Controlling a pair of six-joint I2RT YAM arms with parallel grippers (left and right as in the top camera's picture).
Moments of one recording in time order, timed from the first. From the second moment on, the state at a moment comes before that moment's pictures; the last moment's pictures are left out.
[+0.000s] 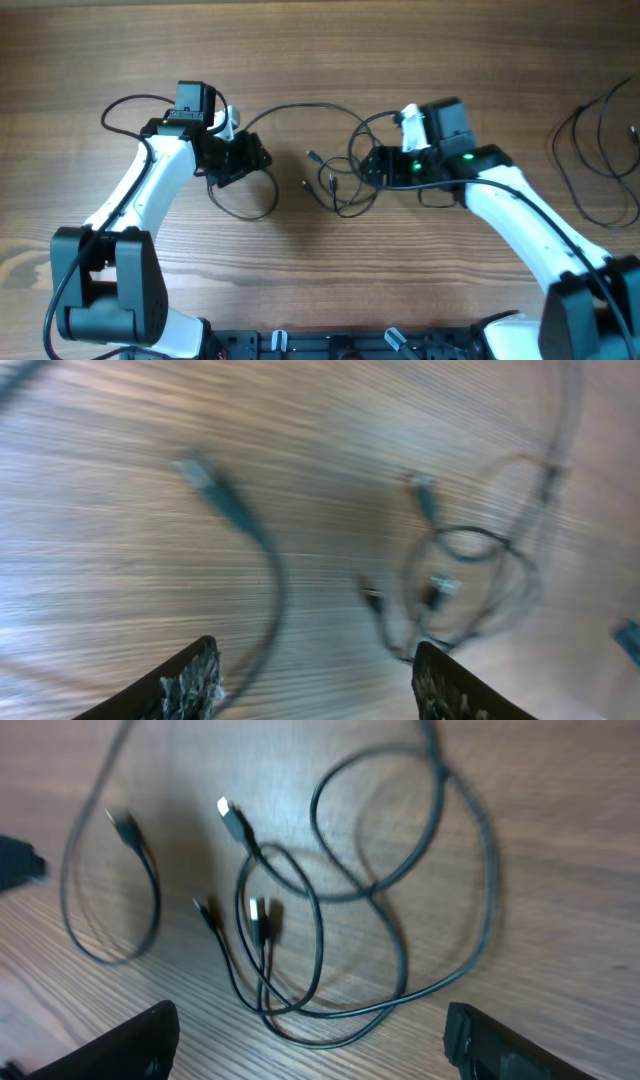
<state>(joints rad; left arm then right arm) -0.08 1.68 1.10 -0.75 0.41 -0.40 0.32 1.53 0.93 -0.48 -0.38 0.31</state>
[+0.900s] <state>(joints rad) -0.08 1.68 1.10 -0.80 0.23 -0.46 0.42 1.78 1.00 -0.30 -0.43 0.50</state>
